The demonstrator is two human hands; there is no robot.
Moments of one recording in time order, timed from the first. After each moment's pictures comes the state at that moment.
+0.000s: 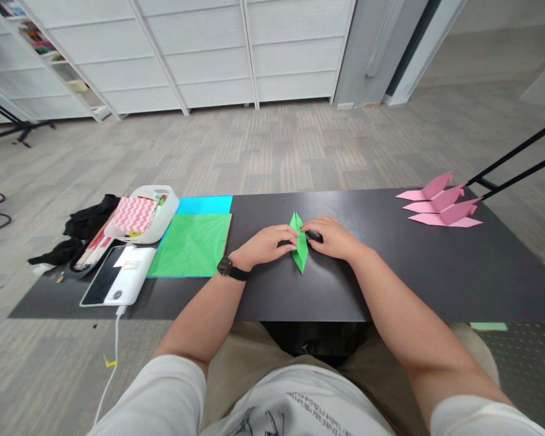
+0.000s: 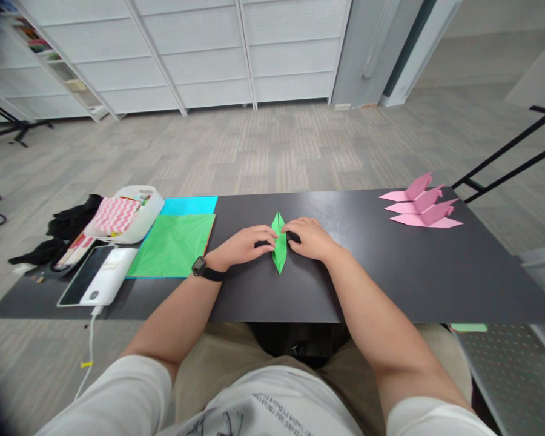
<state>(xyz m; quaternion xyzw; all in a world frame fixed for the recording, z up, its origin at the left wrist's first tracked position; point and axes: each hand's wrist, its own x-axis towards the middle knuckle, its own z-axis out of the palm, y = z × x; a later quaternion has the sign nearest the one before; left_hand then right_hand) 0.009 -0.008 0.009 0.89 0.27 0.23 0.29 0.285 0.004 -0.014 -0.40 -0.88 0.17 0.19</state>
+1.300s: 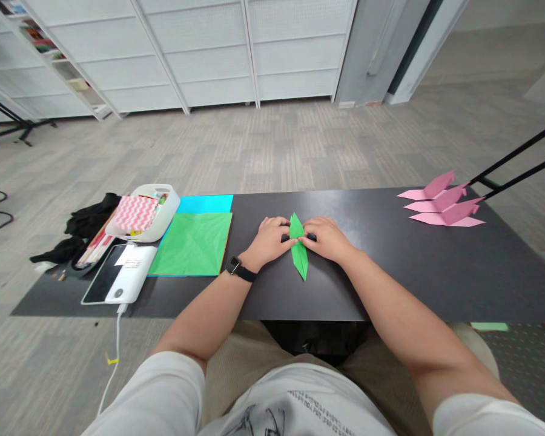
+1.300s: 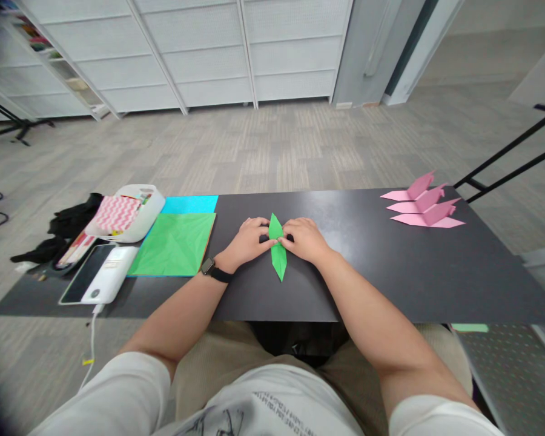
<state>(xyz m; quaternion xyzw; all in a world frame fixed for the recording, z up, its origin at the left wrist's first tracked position) 0.025 -0.011 -0.008 0.84 0.48 0.19 0.17 0.261 -0.001 -0.019 -0.43 -0.87 0.14 0.21</state>
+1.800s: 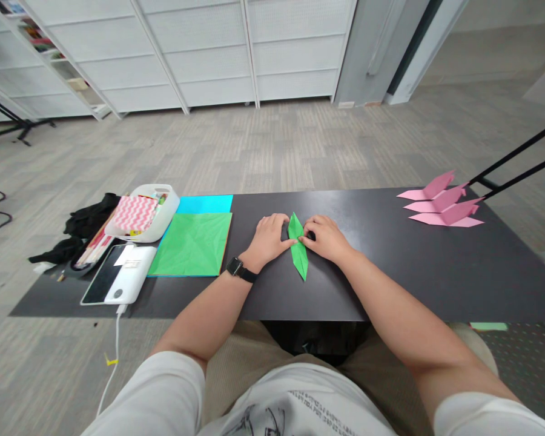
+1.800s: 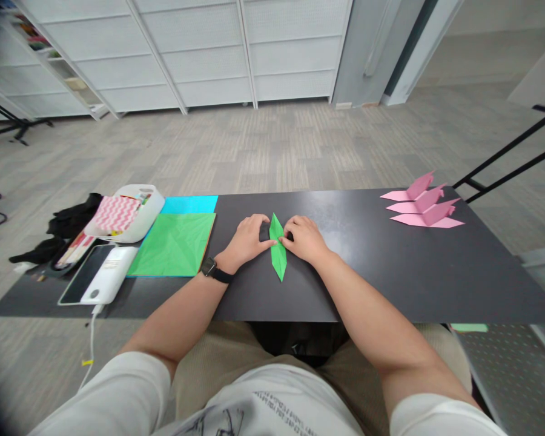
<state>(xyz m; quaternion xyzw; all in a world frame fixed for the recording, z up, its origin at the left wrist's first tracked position) 0.025 -0.010 -0.013 0.82 0.51 0.22 0.13 0.260 -0.001 -0.027 -0.49 -0.83 0.14 0.22</state>
